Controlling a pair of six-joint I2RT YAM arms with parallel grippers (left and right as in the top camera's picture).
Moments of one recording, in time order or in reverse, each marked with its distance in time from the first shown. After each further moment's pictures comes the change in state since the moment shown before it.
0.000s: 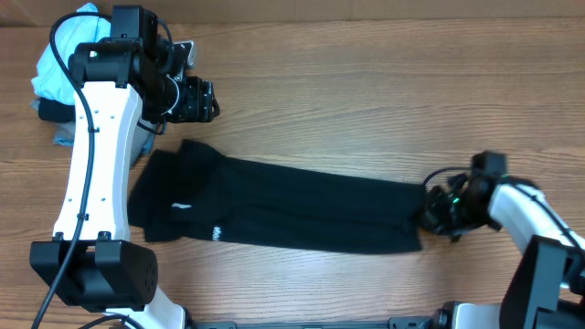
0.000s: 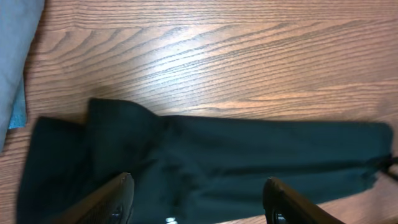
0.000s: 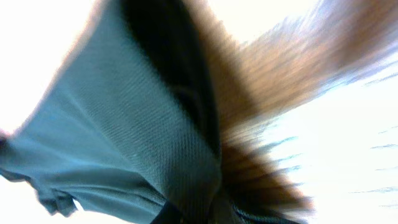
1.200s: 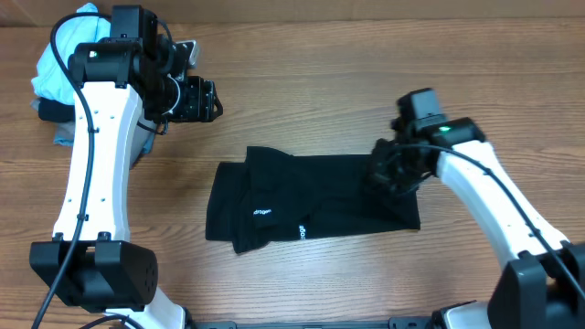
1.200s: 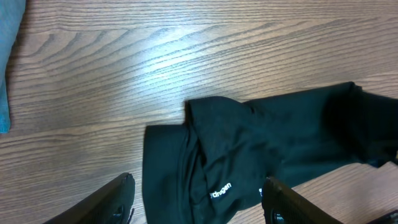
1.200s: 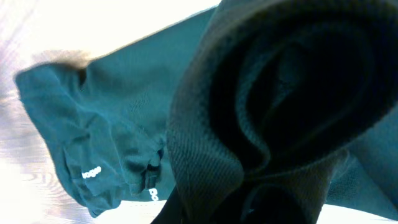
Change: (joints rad) left arm 0.000 -0.002 0.000 0.000 0.041 0.007; right arm 0.510 0.034 0.401 -0.132 0.198 0.154
